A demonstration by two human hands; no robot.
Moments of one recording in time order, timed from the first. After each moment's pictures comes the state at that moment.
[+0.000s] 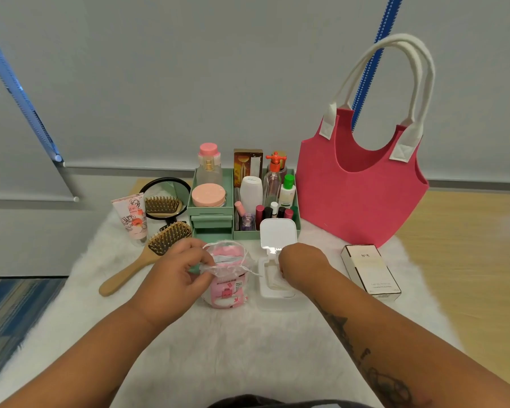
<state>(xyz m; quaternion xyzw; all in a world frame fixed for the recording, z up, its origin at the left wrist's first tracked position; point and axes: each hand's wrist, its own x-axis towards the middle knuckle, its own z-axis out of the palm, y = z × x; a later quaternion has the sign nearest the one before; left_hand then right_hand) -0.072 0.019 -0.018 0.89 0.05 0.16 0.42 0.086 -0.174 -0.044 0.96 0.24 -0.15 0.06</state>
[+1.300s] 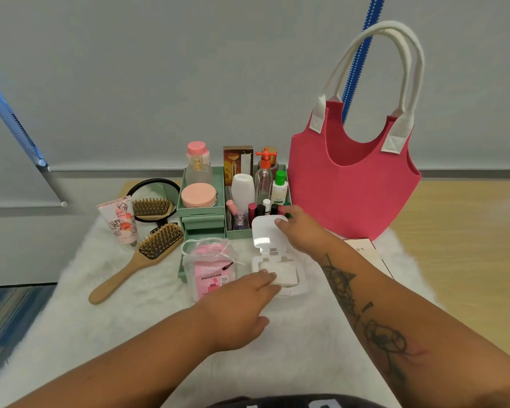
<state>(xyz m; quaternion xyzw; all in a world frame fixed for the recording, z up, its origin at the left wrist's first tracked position) -0.045 -0.055 -0.033 0.97 -0.19 -0.08 0.11 0.119 -0.183 -0.015 0.90 0.09 -0.16 -0.40</state>
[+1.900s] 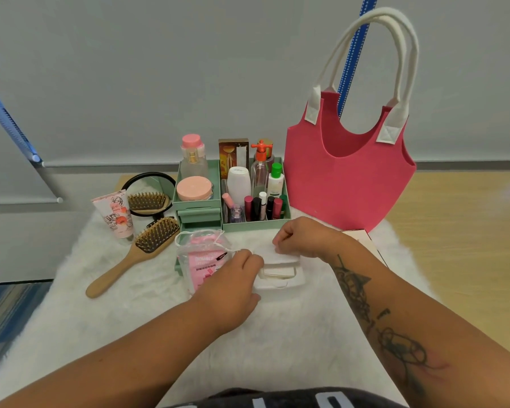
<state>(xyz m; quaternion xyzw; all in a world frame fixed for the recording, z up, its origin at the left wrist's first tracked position) -0.035 -0.056 -0.043 0.98 -0.07 -0.02 0.18 0.102 -0.204 -0.006 0.90 0.13 -0.28 -0.30</state>
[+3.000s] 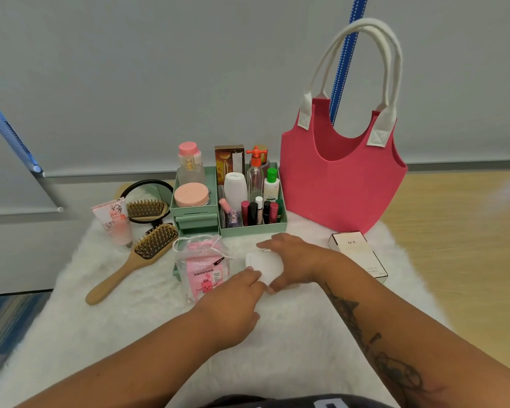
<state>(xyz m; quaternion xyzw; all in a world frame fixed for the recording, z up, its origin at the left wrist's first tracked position) -0.045 -0.063 -0.045 0.98 -0.12 -0.11 0.10 0.080 -0.206 -0.018 0.91 0.31 -0.26 -0.09</state>
